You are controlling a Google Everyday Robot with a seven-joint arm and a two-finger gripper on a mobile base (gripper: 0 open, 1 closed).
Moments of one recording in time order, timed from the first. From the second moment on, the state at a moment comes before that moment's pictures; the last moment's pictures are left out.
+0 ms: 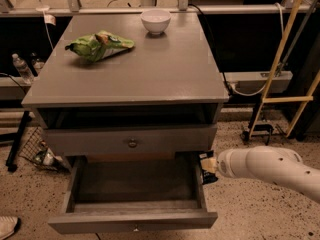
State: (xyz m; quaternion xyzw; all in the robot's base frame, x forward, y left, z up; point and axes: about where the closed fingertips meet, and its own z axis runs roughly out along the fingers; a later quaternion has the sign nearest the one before) arm 0.537 -0.174 0.573 -0.16 0.93 0.16 0.29
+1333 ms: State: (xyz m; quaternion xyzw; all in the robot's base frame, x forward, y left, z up) arm 0.550 -0.241 0.683 -0.14 0.92 0.07 0.37
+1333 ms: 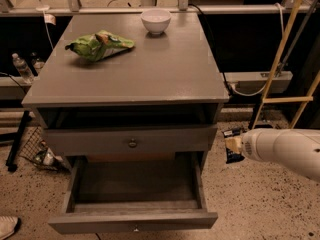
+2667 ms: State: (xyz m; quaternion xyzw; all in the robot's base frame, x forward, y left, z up) arm 0.587 -0.301 0.813 -0.15 0.88 -0.07 0.45
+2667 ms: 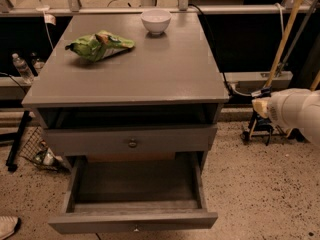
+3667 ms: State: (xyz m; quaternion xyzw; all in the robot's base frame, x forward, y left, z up) arm 0.636 -0.255 0.854 -0.23 0.86 -0.07 0.44
